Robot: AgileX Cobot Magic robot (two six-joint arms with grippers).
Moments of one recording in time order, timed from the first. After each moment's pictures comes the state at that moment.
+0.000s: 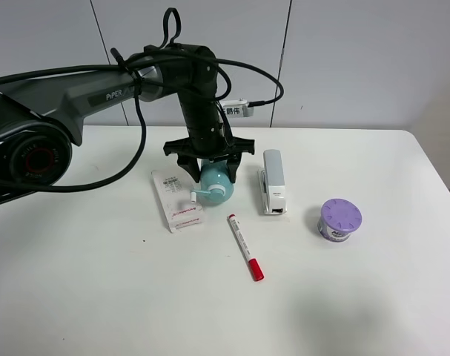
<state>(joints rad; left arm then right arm) -0.60 2.37 -2.05 -0.17 1.20 -0.40 -0.06 0.00 -0.49 -0.03 1.07 0.00</state>
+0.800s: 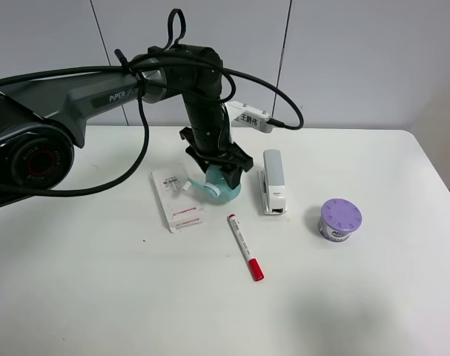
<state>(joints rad) -0.62 2.37 -2.05 -0.17 1.17 0.24 -0.06 0.00 -0.49 -0.03 1.07 0.00</state>
